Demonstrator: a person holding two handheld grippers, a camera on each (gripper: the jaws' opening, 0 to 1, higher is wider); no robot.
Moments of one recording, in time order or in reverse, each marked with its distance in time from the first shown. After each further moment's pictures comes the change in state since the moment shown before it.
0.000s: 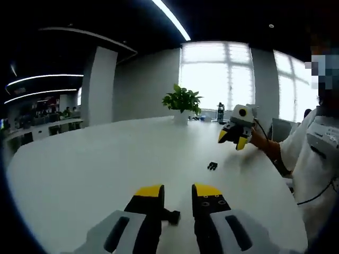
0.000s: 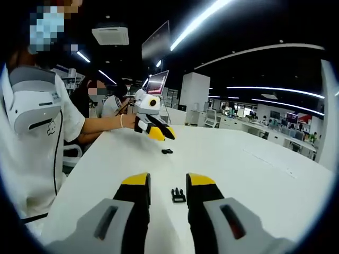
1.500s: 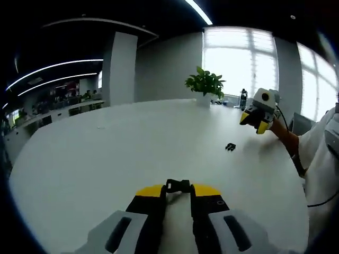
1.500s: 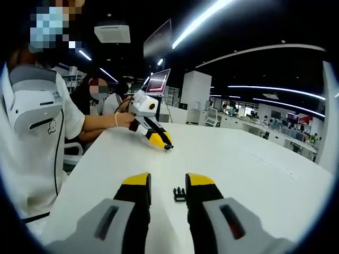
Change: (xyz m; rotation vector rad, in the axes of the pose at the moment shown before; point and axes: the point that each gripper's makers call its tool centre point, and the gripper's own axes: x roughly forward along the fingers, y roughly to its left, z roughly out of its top) left arm -0.011 0.014 -0.035 -0.111 0.111 0.198; right arm 0.001 0.003 -0.004 -0.009 0.013 0.007
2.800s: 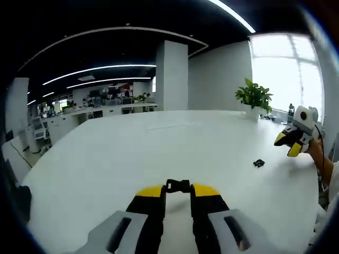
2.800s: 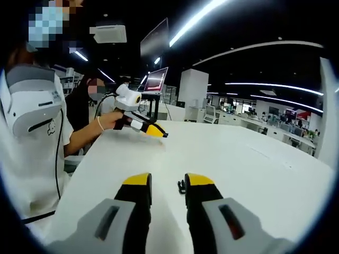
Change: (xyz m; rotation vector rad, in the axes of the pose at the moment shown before) left arm -0.032 0.006 -0.002 -0.162 -0.083 0.472; right arm -0.009 0.009 -0.009 0.030 0.016 -0.017
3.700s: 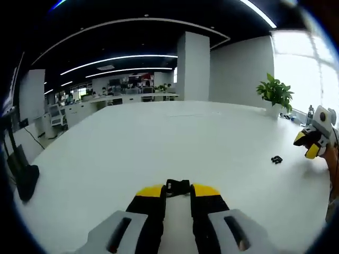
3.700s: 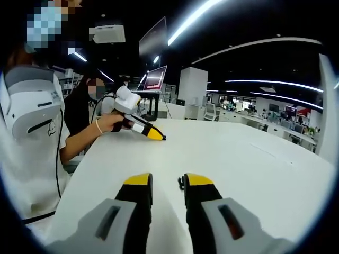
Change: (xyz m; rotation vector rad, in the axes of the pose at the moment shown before) left arm 0.002 0.014 -0.019 -0.080 0.055 0.132; right arm -0.001 0.000 -0.004 0.015 0.011 0.004
